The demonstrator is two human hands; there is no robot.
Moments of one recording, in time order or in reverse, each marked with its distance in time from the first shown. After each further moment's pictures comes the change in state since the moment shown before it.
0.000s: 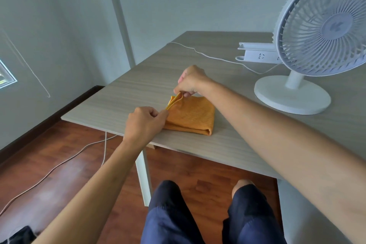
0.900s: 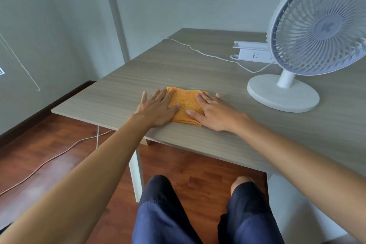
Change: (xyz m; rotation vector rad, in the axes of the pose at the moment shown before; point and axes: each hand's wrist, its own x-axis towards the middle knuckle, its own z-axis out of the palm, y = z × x) left_hand 0.054 -0.001 0.045 0.714 -0.400 0.402; right_hand -0.054 0.111 -0.008 -0.757 -0.181 -0.283
